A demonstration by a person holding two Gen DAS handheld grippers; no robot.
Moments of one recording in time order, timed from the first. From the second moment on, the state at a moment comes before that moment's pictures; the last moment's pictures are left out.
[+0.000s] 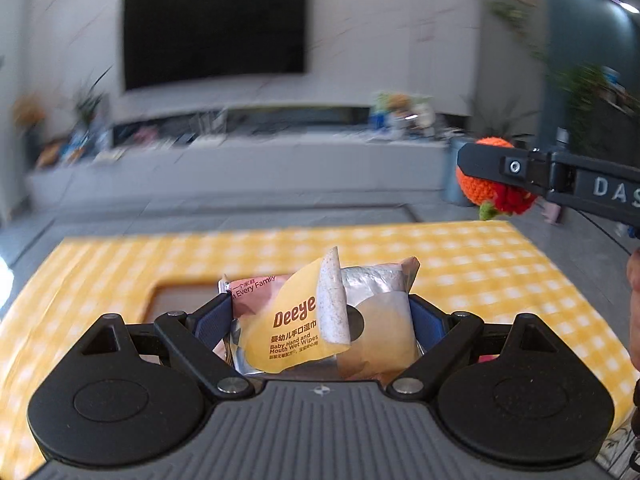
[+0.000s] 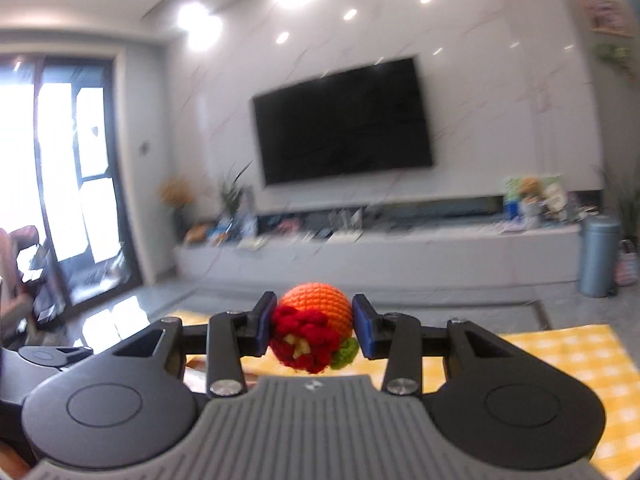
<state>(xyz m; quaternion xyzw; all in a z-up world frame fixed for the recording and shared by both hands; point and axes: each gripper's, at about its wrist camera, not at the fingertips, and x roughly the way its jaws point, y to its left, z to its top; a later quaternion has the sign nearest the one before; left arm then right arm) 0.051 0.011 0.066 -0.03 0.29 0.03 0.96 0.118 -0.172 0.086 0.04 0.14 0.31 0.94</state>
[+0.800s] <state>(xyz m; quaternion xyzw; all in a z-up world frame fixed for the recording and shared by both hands) 0.021 0.078 0.011 -0.02 0.37 0.07 0.93 0.122 0.003 0.012 -0.14 0.30 0.29 0.90</state>
